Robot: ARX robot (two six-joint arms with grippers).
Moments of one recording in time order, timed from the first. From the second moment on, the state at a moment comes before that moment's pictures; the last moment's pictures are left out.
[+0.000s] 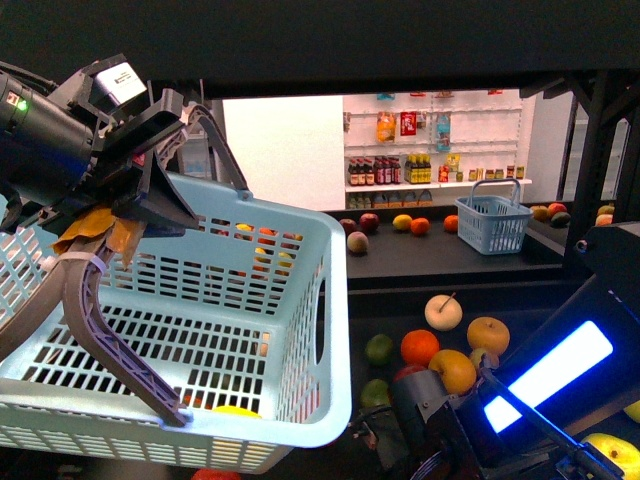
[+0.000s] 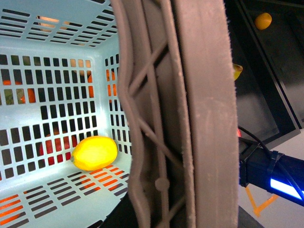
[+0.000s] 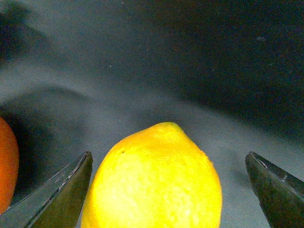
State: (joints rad) left arm -0.14 1.70 1.40 -0.33 0.47 -0.17; right arm 0.27 2.82 1.85 0.02 -0.16 -0.04
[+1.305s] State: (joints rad) left arm -0.14 1.70 1.40 -0.33 0.47 -0.17; right arm 0.11 2.29 1.55 0.11 -0.13 0.00
